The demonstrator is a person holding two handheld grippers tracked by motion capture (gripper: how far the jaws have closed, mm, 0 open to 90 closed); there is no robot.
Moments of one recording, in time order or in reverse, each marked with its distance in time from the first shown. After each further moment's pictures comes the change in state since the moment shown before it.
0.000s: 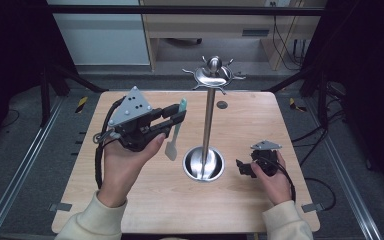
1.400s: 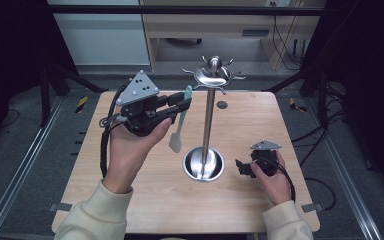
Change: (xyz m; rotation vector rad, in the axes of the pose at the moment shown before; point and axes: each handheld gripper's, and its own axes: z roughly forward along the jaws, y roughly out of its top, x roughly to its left) left arm 0.008 0.021 0.015 0.023 0.004 -0.016; right arm 0.001 0.001 -0.001 -0.006 0.008 -0.001
